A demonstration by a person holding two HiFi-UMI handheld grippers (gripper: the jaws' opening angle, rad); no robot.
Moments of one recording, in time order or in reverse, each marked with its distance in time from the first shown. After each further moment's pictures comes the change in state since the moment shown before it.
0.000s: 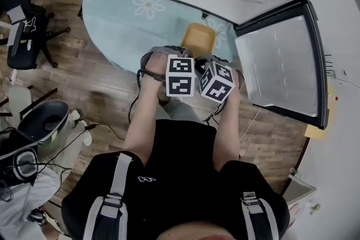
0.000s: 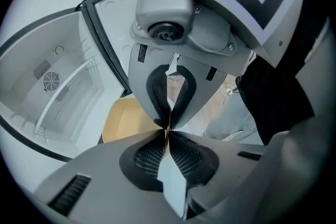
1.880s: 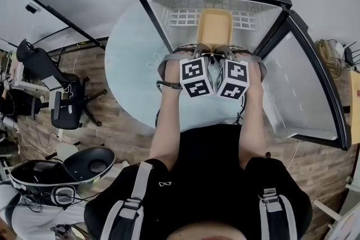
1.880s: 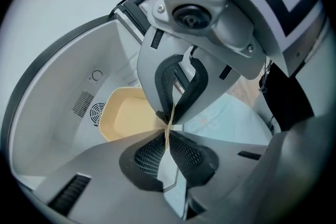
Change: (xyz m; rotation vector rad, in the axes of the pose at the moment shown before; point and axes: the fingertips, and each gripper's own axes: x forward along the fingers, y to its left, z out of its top) left arm -0.011 0.228 0.062 0.130 0.043 0.400; right arm -0.066 -0.231 -0.007 -0.084 -0.059 -0.479
